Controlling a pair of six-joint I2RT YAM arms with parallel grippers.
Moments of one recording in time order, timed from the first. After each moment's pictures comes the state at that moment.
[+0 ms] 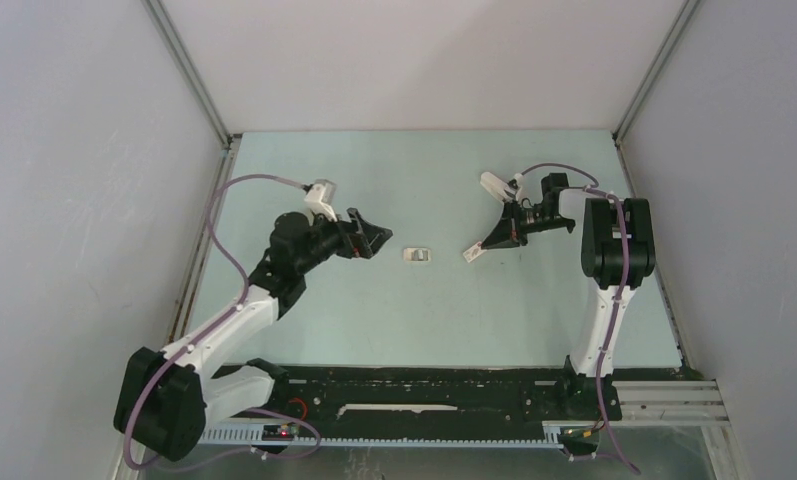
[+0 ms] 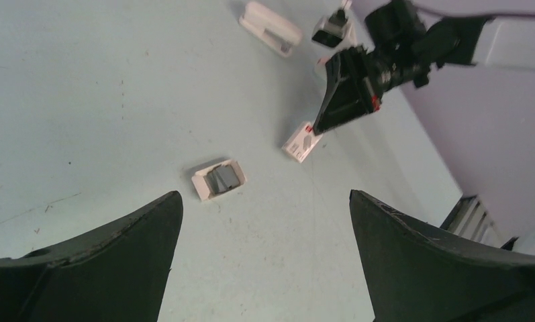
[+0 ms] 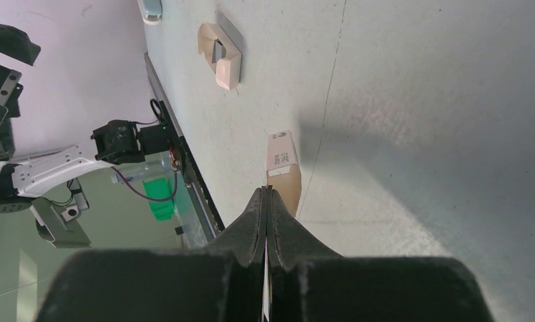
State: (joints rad) left arm -0.39 1.06 0.56 0.32 0.32 -0.53; right arm -0.02 2.11 1.32 -0.60 -1.11 -0.02
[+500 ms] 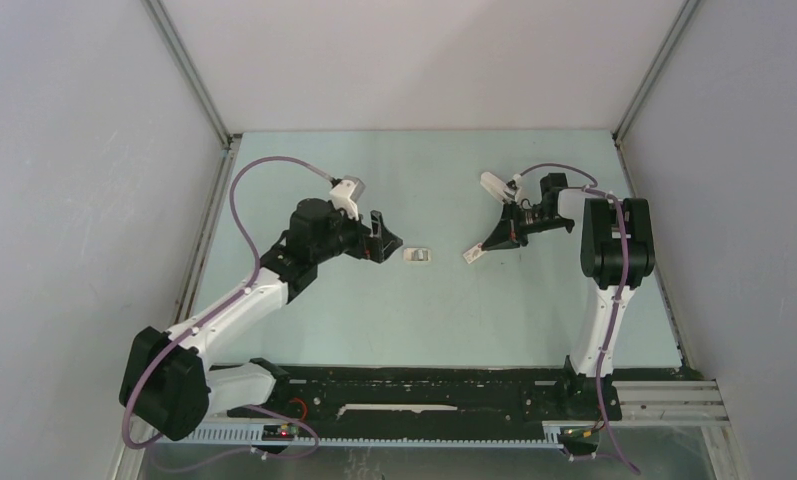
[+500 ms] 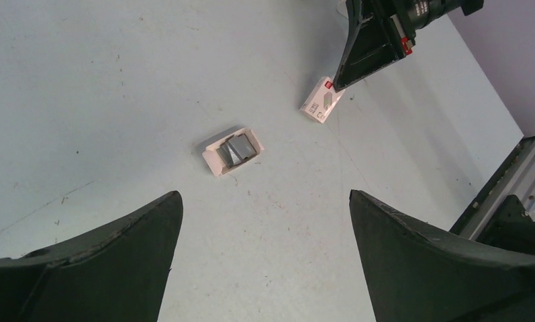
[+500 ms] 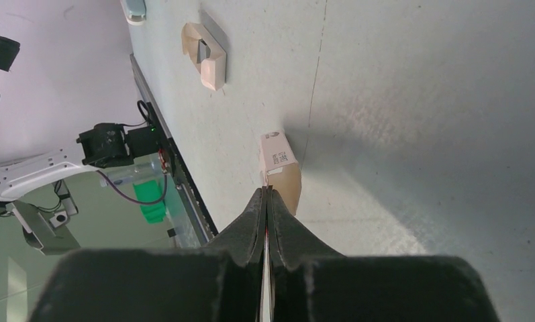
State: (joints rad) left arm -0.49 1.18 0.75 0.04 0.29 -0.32; right arm -0.02 2.11 1.32 -0.60 -1.07 -0.03
